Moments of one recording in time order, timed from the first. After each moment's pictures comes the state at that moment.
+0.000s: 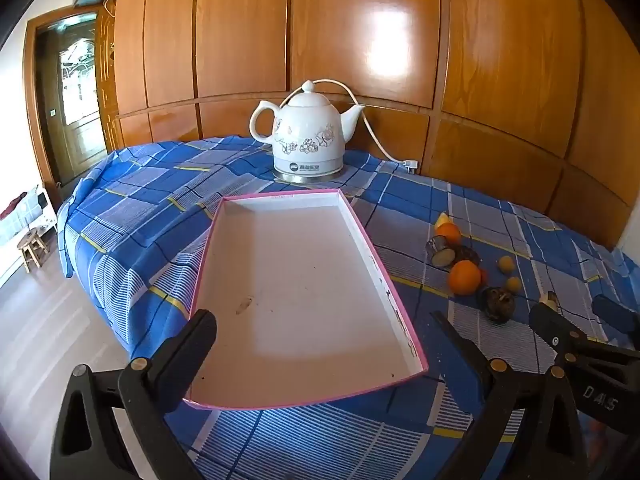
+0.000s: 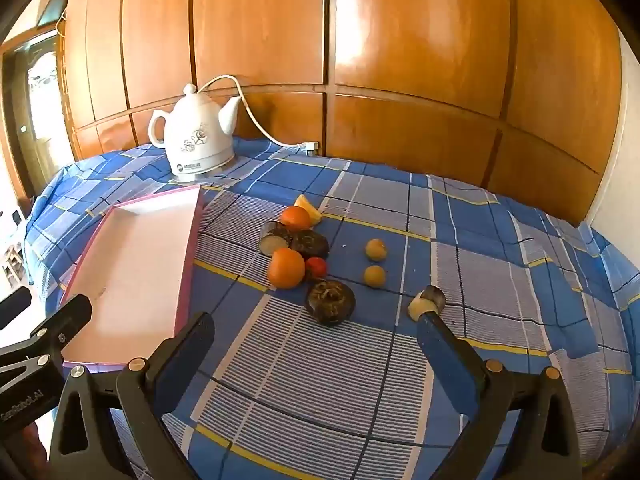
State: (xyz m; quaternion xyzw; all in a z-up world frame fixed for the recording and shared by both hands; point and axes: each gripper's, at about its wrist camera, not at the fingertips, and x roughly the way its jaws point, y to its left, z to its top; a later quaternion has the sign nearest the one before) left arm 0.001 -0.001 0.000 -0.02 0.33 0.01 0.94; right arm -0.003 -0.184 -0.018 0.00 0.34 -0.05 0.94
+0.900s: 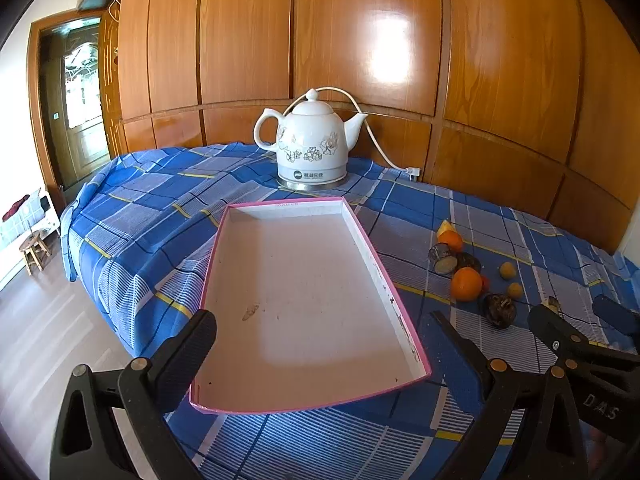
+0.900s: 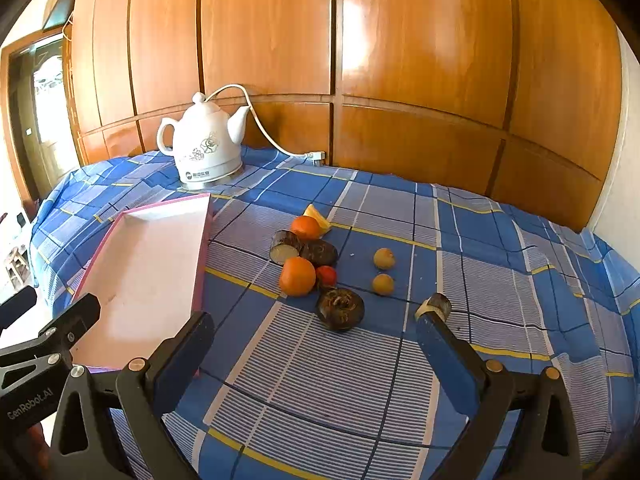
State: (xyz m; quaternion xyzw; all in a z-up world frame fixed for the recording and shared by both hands) left arm -0.003 0.006 0.008 -0.02 0.31 0.01 0.95; right arm -0.005 -0.173 -0.010 0.00 0.33 -0.04 0.94
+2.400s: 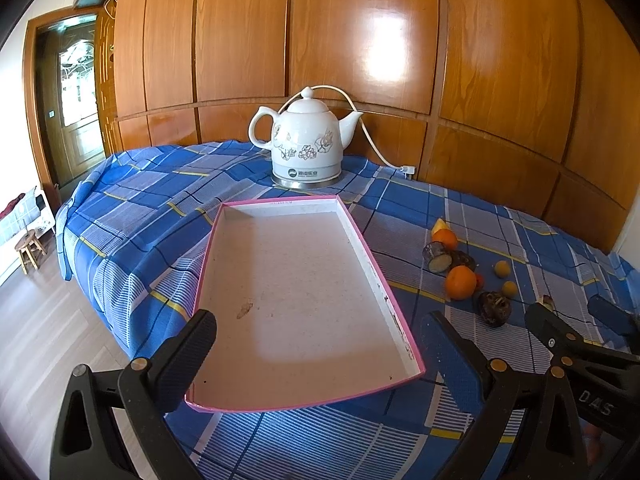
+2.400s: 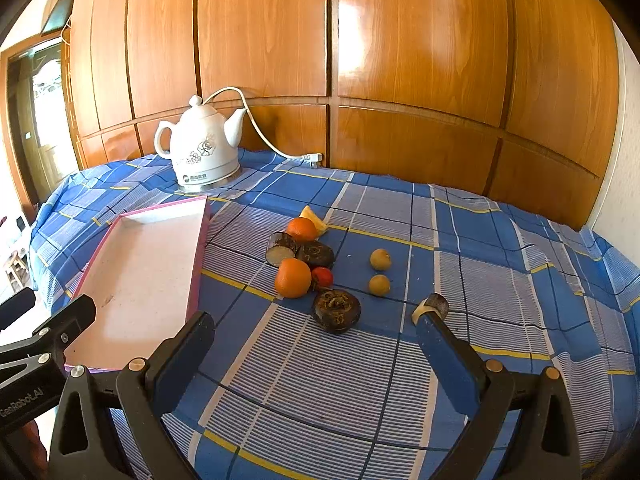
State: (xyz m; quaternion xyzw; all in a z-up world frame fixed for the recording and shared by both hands) left arm -0.003 0.002 0.008 -0.02 0.32 0.00 0.95; right arm -0.006 -0.177 -0.011 0.00 0.32 -0.04 0.95
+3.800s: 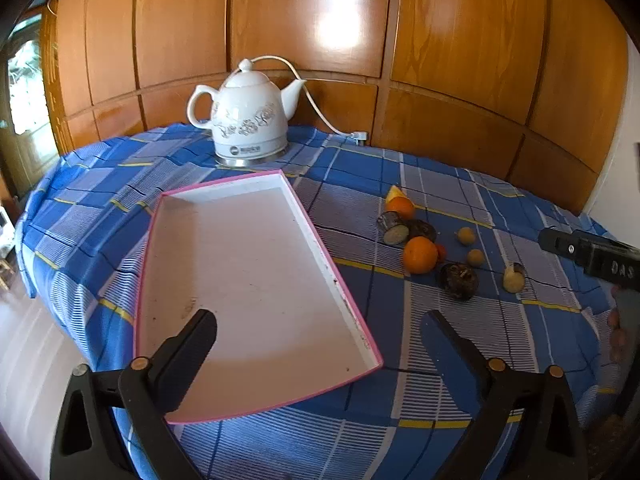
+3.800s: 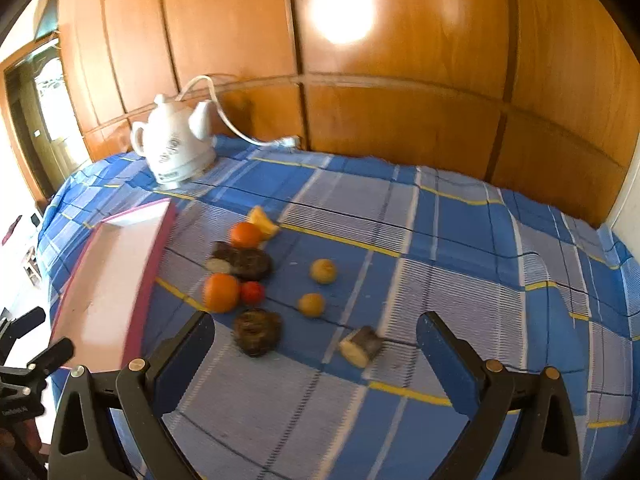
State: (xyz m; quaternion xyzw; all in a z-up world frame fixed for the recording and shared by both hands) left arm 0.023 -0.026 0.001 0.00 0.37 -0.09 0.92; right arm 0.044 -0.289 0.001 0.03 0.39 0.00 0.92
